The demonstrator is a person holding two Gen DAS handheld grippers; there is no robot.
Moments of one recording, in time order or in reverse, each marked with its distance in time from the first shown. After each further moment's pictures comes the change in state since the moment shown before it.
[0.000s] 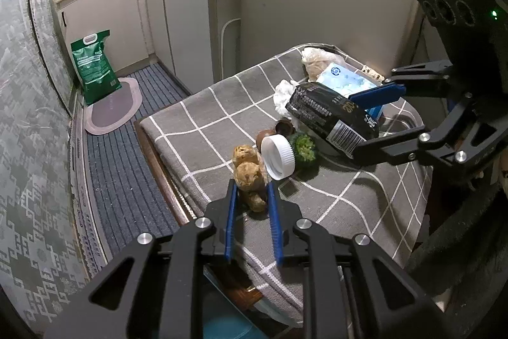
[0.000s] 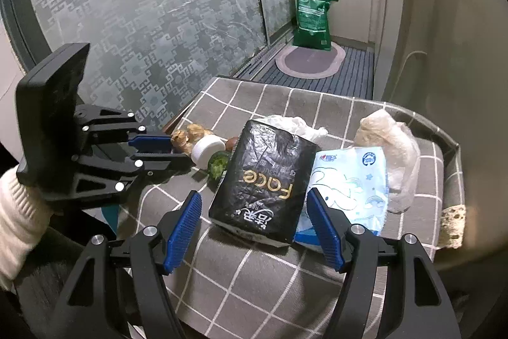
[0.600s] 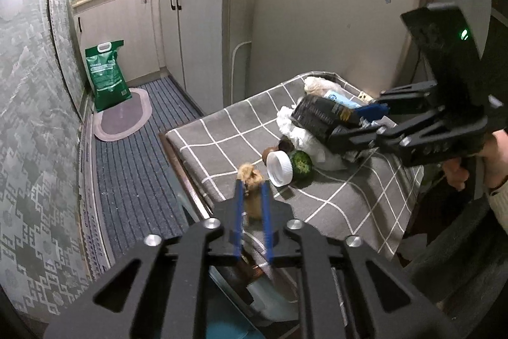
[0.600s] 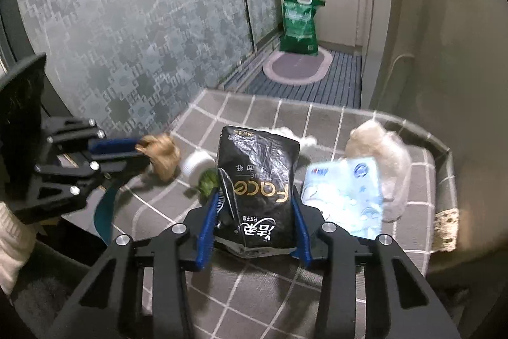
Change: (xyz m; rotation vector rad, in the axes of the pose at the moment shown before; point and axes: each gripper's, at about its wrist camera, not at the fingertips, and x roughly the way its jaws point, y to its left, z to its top) left arm -0.040 0.002 -0.004 -0.047 -0.094 0.022; right arm -0.016 0.004 0.009 0.026 -0.064 -0.057
